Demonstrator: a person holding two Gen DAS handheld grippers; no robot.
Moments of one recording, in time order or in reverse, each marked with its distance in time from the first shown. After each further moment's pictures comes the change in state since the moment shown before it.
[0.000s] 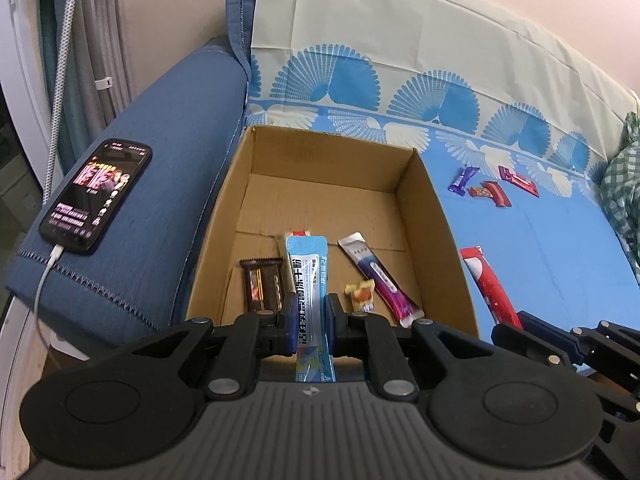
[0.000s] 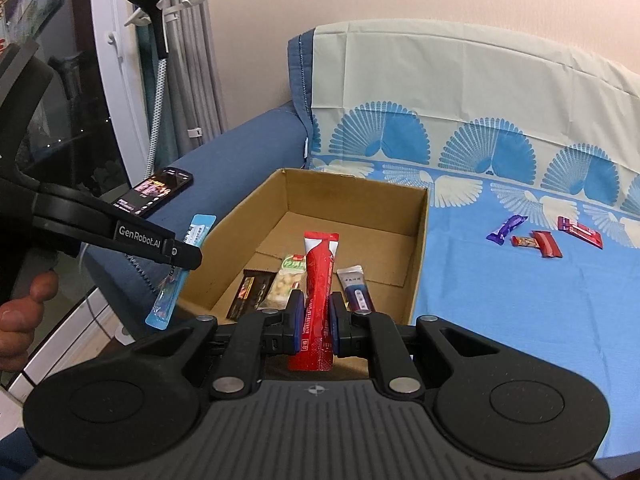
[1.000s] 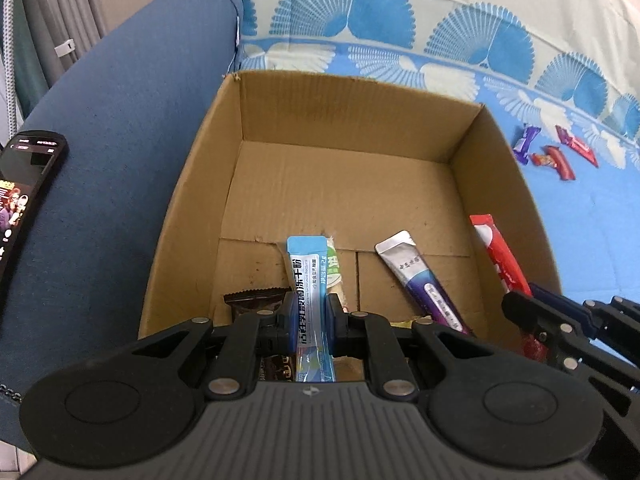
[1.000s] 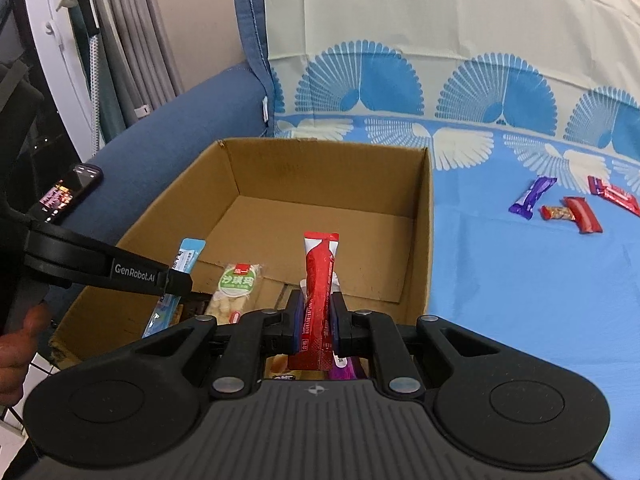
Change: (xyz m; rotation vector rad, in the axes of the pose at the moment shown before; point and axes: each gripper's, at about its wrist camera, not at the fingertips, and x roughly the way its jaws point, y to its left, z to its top) left arm 0.163 0.006 0.054 0.035 0.192 0.063; right arm 0.157 -0.053 0.025 0.095 0.125 0.000
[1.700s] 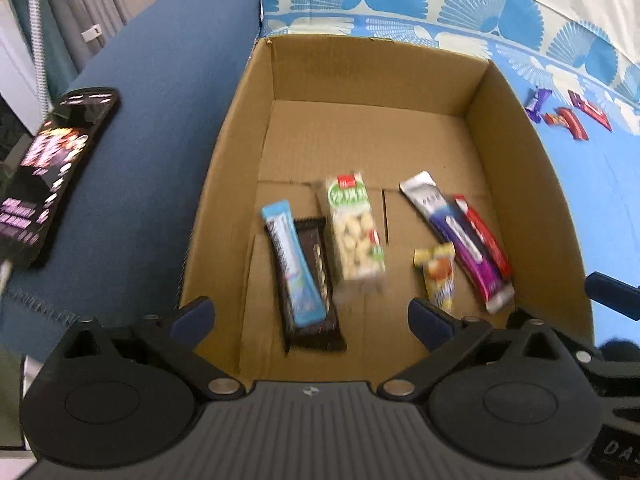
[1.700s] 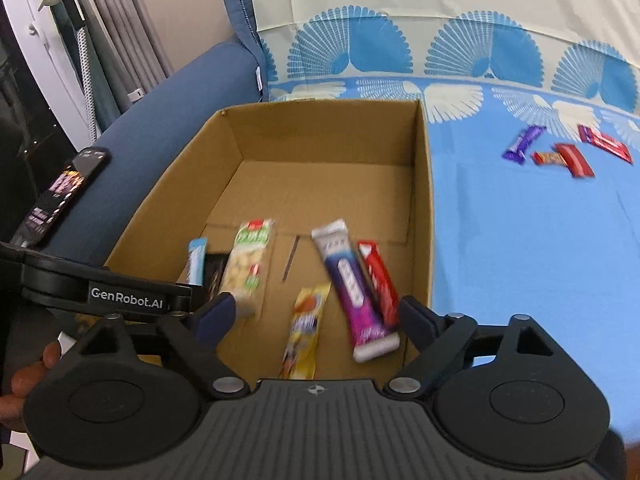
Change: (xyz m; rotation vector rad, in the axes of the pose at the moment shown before) left arm -0.037 0.007 -0.043 0.025 0.062 0.085; right arm -0.042 0.021 -0.024 0.091 0.094 -0.006
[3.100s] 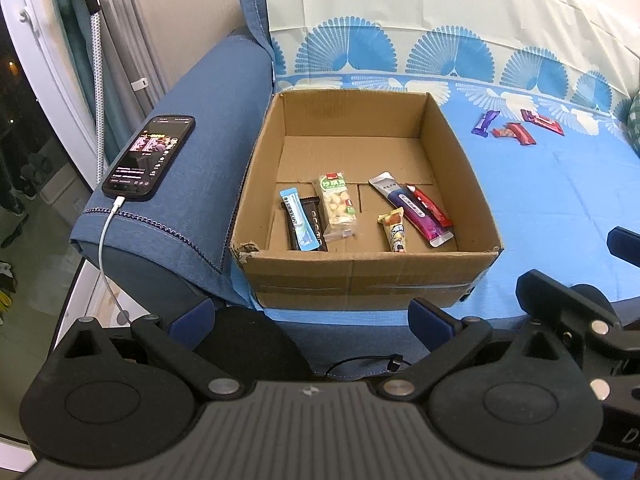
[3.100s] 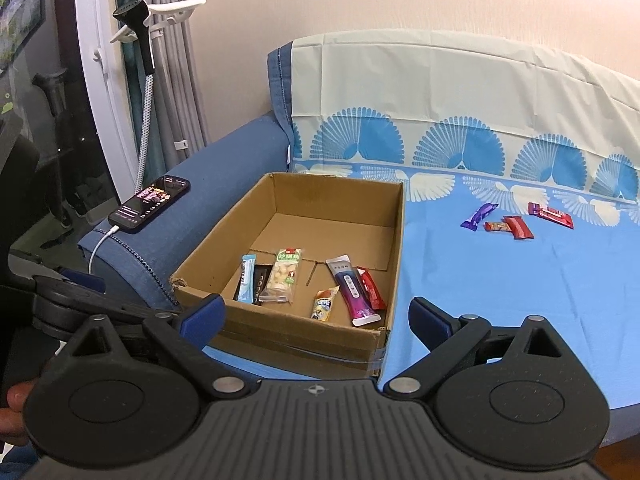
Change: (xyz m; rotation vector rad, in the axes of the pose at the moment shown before) left arm -0.140 -0.019 -0.125 0.028 -0.207 0.037; right arm -0.161 0.036 -0.083 -0.122 -0.263 -0.043
